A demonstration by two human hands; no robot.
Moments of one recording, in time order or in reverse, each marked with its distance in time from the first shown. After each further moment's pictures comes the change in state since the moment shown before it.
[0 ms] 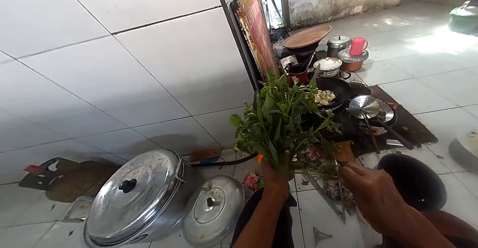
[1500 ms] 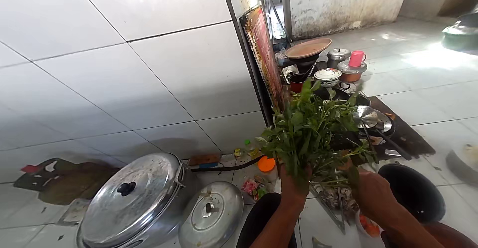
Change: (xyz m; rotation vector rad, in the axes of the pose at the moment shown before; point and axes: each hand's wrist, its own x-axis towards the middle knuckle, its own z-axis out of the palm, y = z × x) left_hand -0.011 -0.014 0.016 0.084 -0.160 0.021; right_hand 0.015 0.004 -0.003 -0.146 -0.589 0.648
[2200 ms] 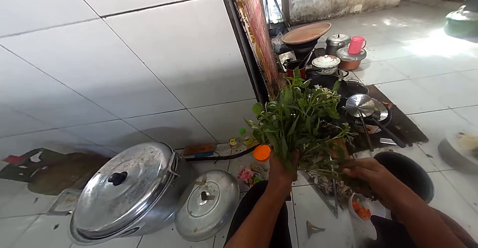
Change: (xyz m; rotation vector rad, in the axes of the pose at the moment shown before) left_hand 0.004 0.008 -0.012 0.038 -0.039 -0.145; right_hand -0.006 0.027 -0.011 1.122 -0.271 0.018
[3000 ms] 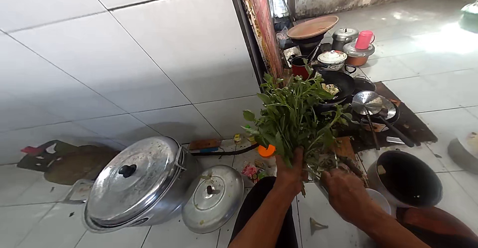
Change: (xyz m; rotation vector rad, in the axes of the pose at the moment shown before) left_hand -0.009 0.004 0.006 -0.236 0.039 -0.161; right_hand 0.007 0.018 0.078 -1.269 0.034 -0.254
